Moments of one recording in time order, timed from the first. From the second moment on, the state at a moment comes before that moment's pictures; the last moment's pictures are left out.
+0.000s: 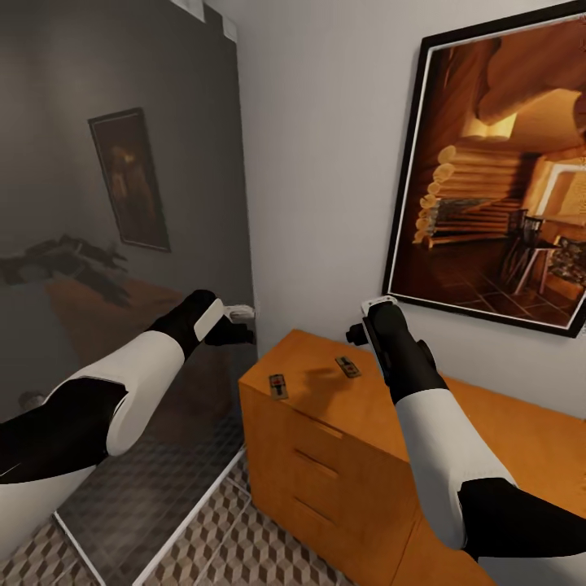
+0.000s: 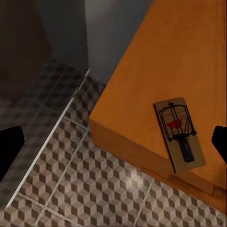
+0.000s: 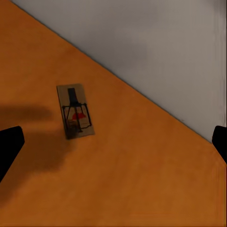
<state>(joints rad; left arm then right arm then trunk) -1.36 -0.08 -0.17 -0.28 0.33 0.91 0.11 -1.04 0.16 0.01 -0.96 0.43 1.04 0.06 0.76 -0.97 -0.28</state>
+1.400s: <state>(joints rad) -1.36 -0.08 -0.17 -0.26 0.33 0.90 0.11 -1.04 0.16 0.01 -0.86 0.42 1.04 0.06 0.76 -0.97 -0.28</state>
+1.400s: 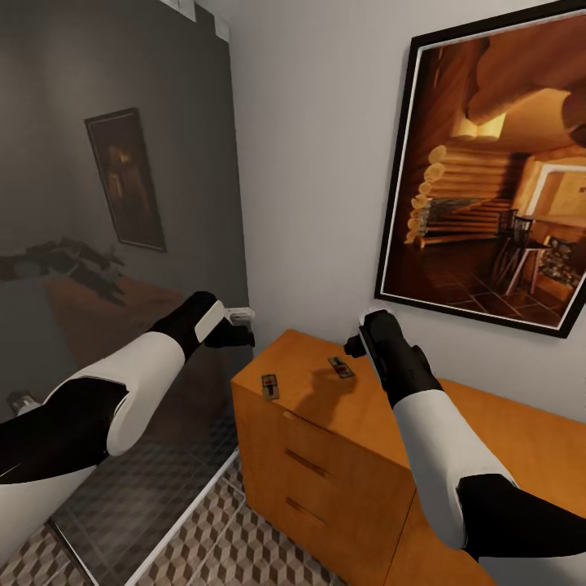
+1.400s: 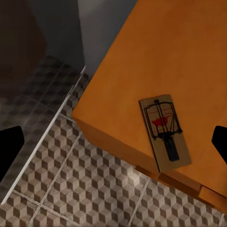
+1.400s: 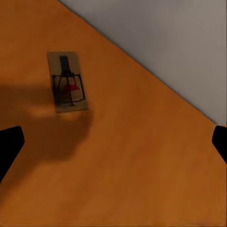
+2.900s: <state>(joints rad) -1.36 -0.10 -0.17 -0.23 0.32 0.86 0.11 -1.12 0.15 -0.01 -0.76 0.42 1.04 0.13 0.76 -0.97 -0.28</state>
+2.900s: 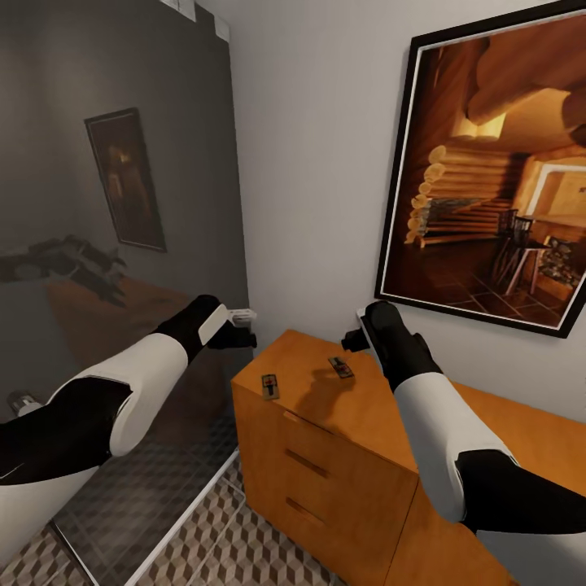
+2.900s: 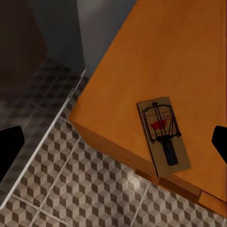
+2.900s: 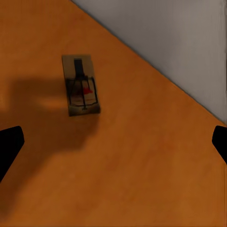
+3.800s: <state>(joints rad) -1.36 -0.12 -0.17 -0.22 0.32 0.85 0.11 -1.14 0.15 -0.07 -0.76 0.42 1.04 0.13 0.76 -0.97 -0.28</state>
